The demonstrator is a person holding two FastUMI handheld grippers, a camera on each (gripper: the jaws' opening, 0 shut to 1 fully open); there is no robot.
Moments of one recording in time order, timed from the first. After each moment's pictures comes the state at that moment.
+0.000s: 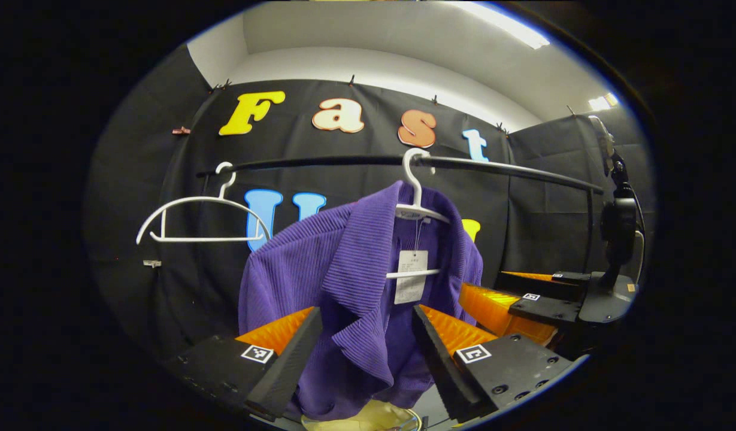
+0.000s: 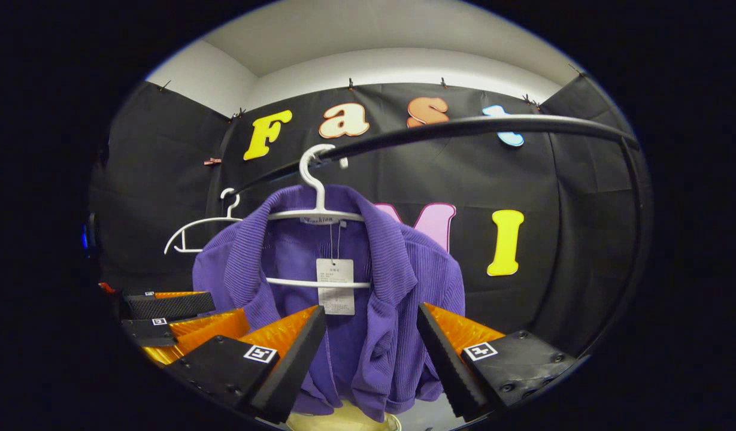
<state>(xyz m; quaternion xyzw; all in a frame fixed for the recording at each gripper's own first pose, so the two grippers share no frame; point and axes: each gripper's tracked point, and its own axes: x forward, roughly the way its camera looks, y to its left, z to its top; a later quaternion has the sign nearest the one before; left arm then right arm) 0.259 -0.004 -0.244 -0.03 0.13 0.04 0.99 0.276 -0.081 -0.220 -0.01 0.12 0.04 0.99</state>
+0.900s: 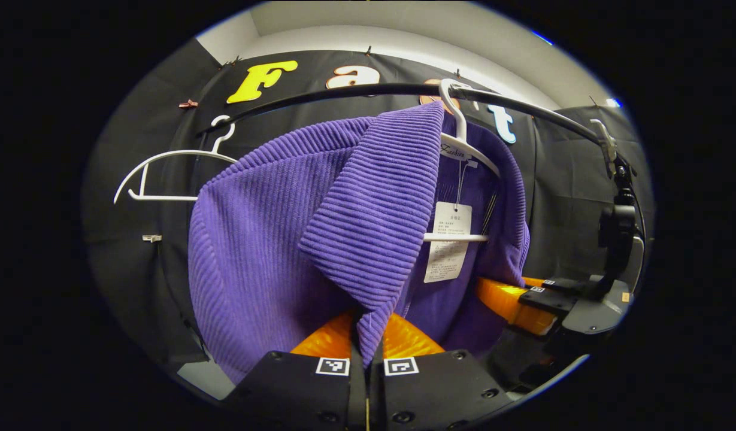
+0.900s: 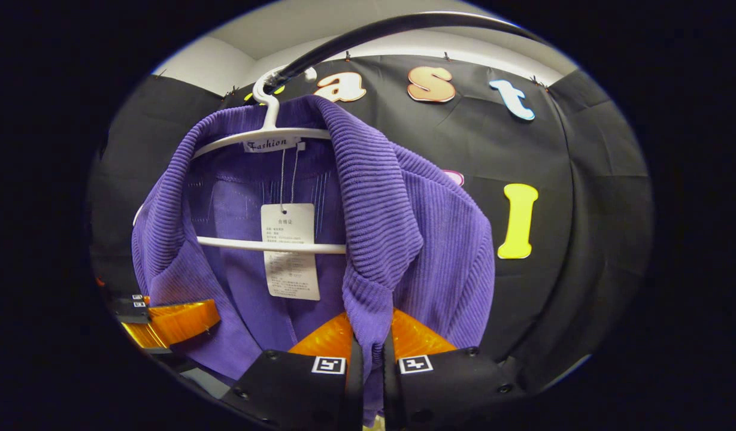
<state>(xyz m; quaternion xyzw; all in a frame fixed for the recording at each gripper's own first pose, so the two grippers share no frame) 0.304 0.011 -0.296 -0.03 0.17 0.07 0.98 0.323 -0.101 -0.276 -0.02 0.15 0.04 0.99</state>
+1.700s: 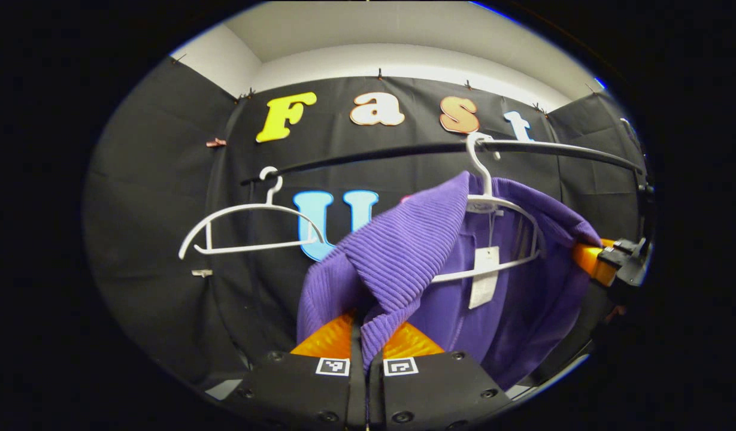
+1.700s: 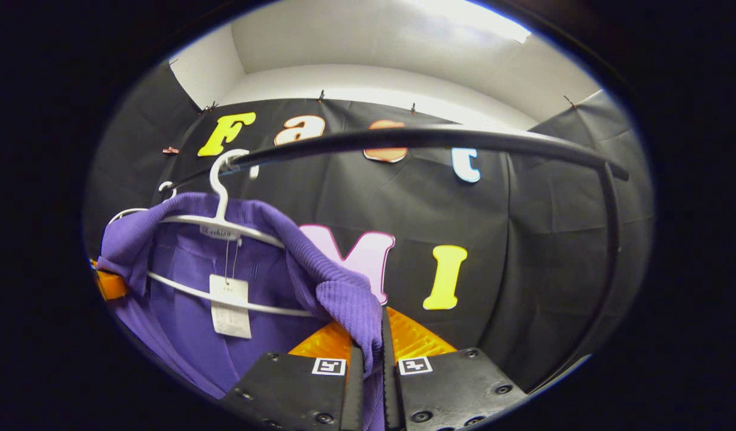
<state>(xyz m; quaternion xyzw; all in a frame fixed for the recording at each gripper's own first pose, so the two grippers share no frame) 0.256 0.076 -0.210 0.05 0.12 0.18 0.98 0.318 -0.174 -0.155 -0.10 0.01 -0.08 0.99</state>
